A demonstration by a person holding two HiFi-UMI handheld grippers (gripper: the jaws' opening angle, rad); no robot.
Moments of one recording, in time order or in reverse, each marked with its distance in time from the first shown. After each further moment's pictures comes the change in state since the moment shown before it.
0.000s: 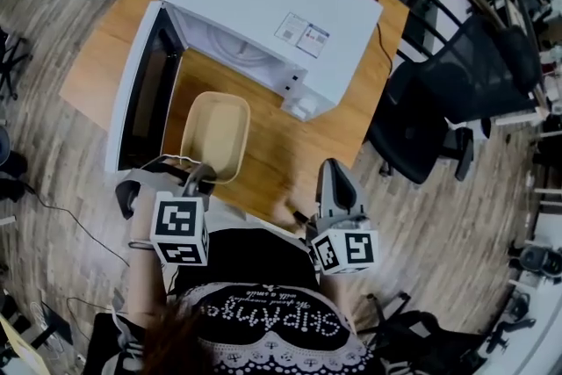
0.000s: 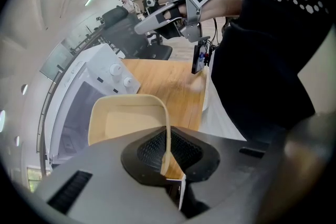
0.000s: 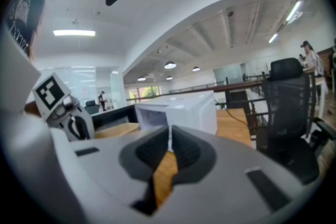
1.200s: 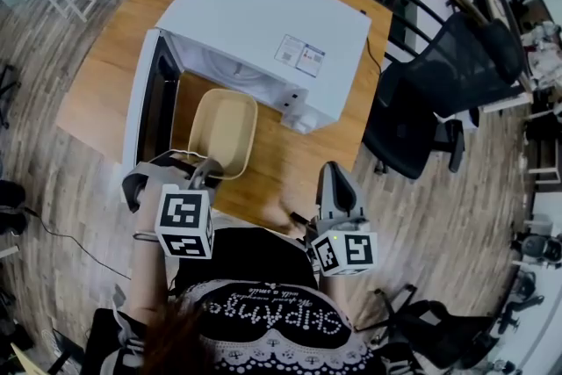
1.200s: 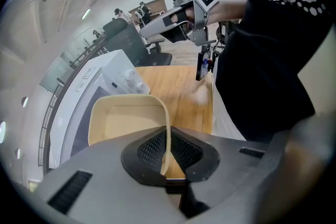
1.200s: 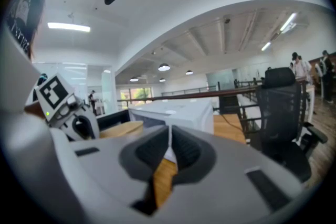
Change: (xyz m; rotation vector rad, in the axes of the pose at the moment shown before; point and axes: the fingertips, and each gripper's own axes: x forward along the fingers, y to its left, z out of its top) left arm -0.013 0.051 -0.012 0.087 -0.092 0.023; right arm 0.014 0.021 0.028 -0.010 -0.031 -0.107
